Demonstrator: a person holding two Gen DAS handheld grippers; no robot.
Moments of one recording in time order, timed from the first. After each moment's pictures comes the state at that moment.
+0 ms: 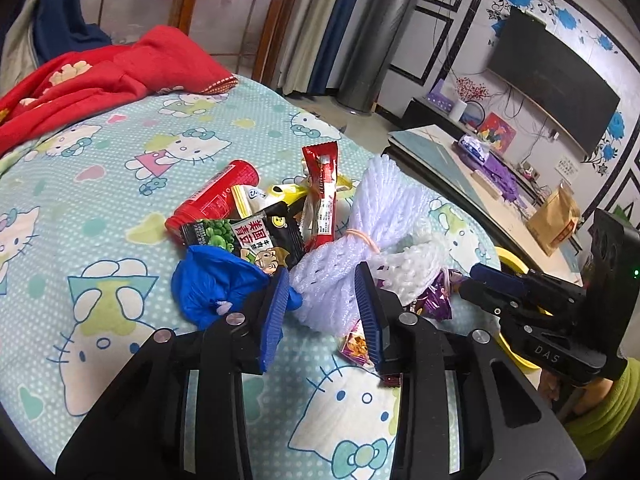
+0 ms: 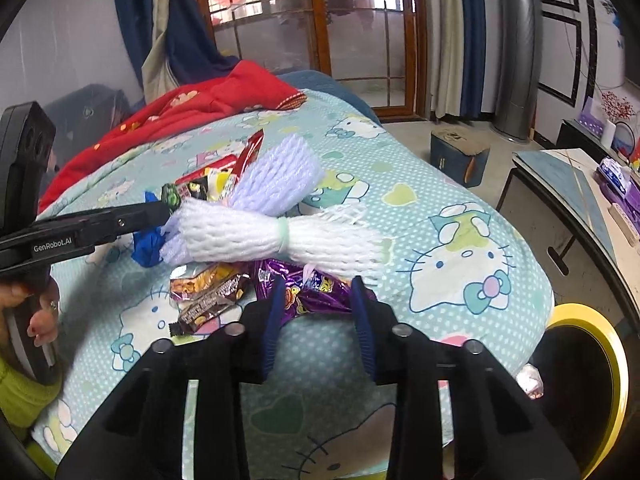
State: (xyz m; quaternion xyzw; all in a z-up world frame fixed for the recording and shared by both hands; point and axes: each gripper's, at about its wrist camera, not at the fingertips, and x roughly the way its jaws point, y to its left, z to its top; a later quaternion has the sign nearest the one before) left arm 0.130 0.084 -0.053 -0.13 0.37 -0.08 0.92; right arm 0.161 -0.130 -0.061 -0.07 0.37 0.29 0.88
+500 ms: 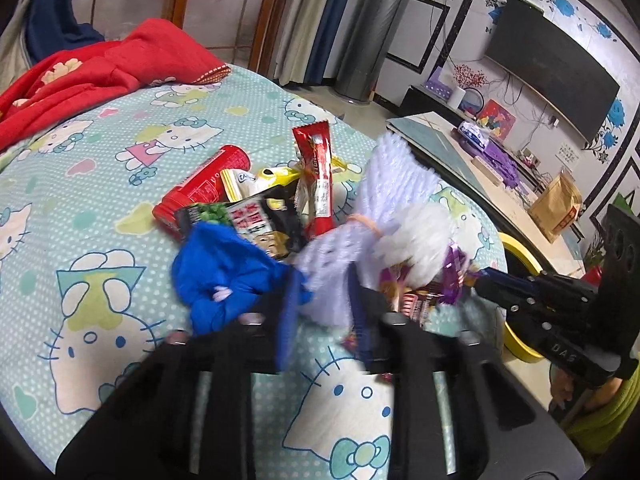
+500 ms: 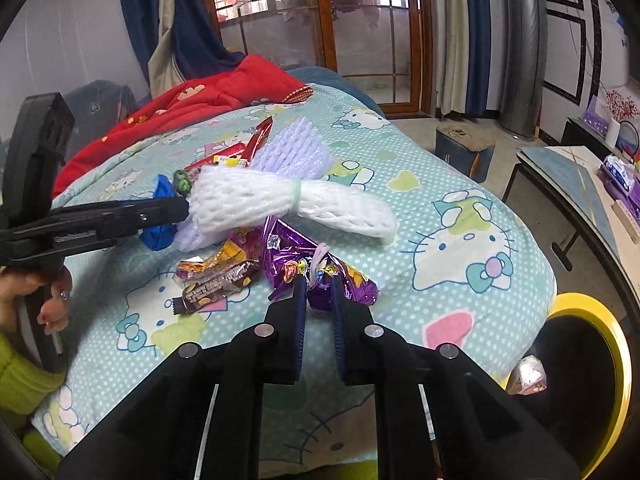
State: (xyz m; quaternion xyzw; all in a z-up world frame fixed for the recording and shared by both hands) left arm 0.132 0.077 -0.062 -0.11 0.39 -0.09 0.91; right arm 0.148 -0.142 -0.061 -0.07 0.37 0.30 0.88
